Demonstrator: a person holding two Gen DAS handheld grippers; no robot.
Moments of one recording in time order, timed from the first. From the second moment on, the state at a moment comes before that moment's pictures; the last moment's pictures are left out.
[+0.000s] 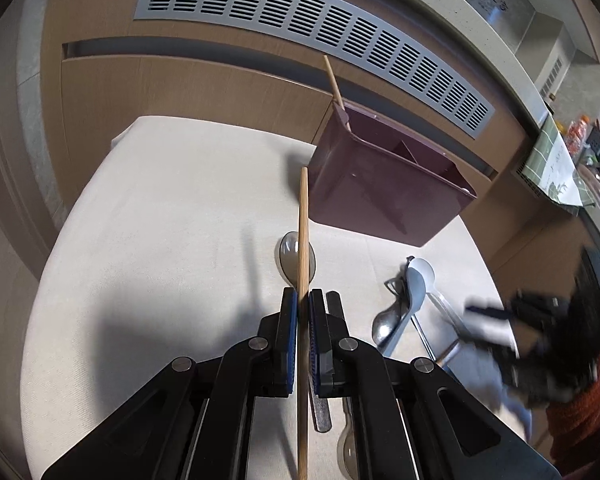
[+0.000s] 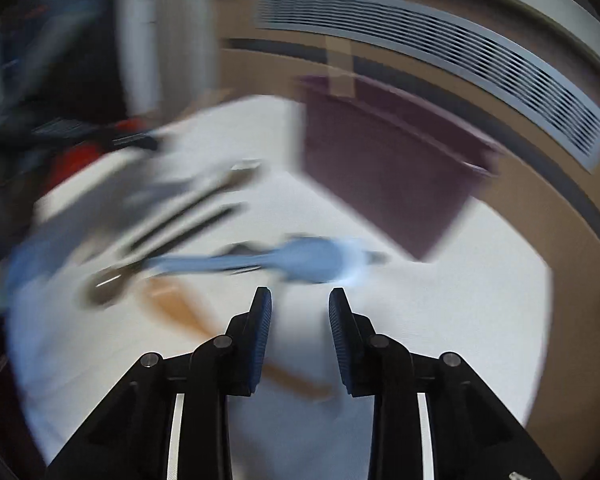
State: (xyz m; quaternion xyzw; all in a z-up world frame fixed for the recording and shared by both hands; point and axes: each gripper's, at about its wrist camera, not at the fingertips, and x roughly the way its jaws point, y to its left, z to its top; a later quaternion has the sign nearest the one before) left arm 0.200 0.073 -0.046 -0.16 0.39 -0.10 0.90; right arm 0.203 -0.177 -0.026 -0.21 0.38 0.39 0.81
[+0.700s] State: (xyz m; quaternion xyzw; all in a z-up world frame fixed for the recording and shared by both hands) left arm 0.193 0.081 -0.046 -0.18 0.39 -0.11 0.90; right arm 0.214 -0.104 -0.059 -0.24 0.45 0.47 0.72
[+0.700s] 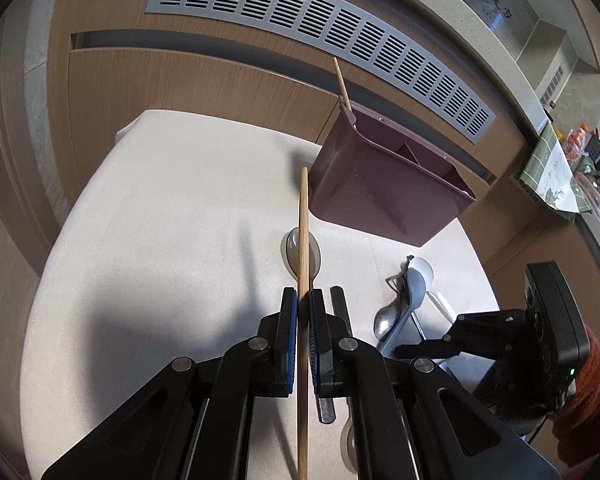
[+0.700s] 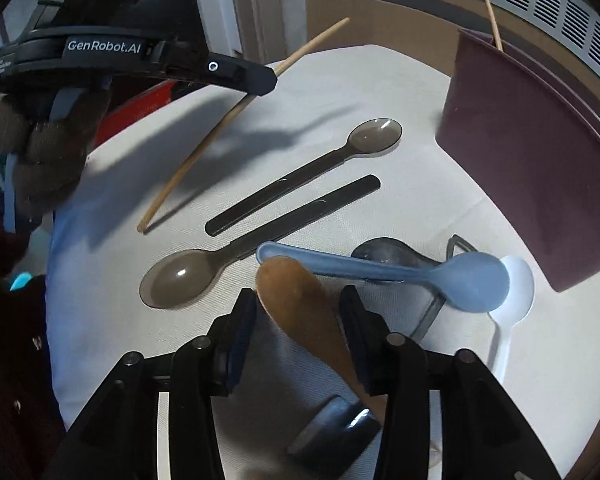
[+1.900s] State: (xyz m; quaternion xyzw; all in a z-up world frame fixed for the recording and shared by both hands) left arm 0.294 0.020 0.111 -0.18 0.05 -0.14 0.97; right arm 0.307 -0.209 0.134 0.09 0.11 0.27 0.95
